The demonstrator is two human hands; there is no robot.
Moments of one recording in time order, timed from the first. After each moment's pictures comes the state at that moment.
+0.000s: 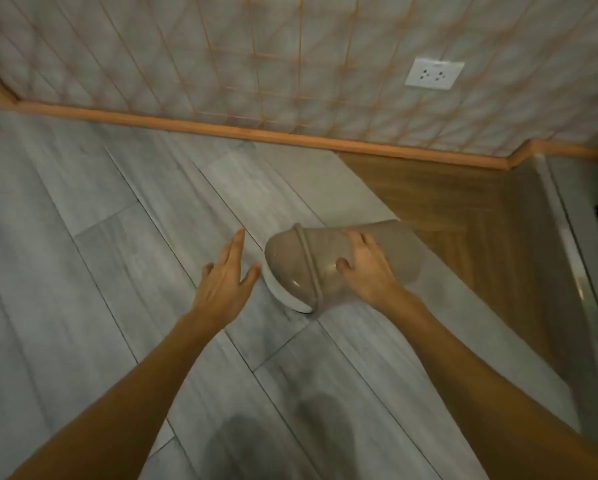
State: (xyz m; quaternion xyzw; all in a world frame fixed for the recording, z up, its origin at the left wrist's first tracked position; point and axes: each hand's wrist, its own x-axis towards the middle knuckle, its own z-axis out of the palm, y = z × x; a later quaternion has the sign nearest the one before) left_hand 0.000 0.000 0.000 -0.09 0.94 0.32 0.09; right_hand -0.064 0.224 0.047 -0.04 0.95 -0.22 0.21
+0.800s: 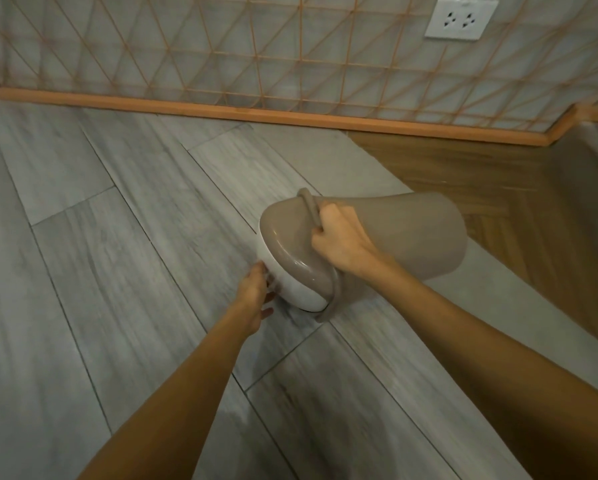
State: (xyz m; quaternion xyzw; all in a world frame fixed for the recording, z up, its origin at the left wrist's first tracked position) left_hand -0.015 0.047 -0.170 -0.43 0.56 0.68 0.18; right_hand -0.075 0.181 -0.060 -0.12 0.95 -0.26 0.13
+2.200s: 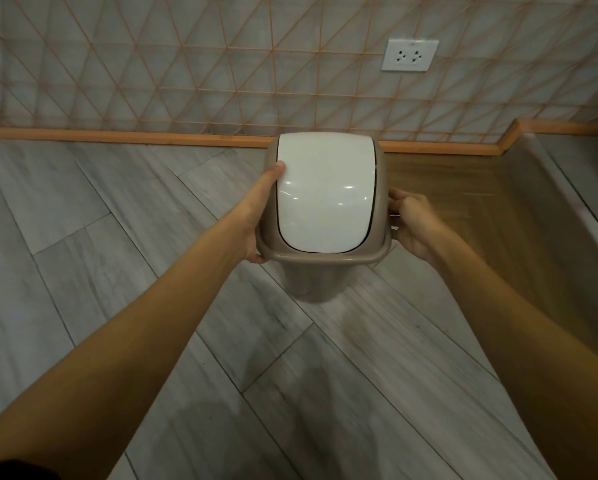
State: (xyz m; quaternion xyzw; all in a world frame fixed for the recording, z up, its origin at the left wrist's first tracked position) left_hand -0.058 0.071 0.019 -0.33 0.63 0.67 0.20; right_hand -0.107 0.299 -0.029 0.18 0.70 -0.67 0.15
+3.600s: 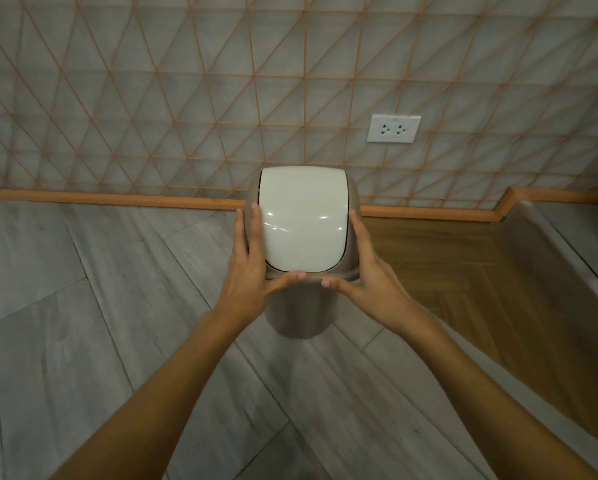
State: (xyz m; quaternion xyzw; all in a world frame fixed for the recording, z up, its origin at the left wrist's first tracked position) left_hand -0.130 0.097 -0.064 0.05 0.91 0.38 -0.15; right_hand -0.143 0.305 -0.044 -0.17 0.87 -0.45 0.03
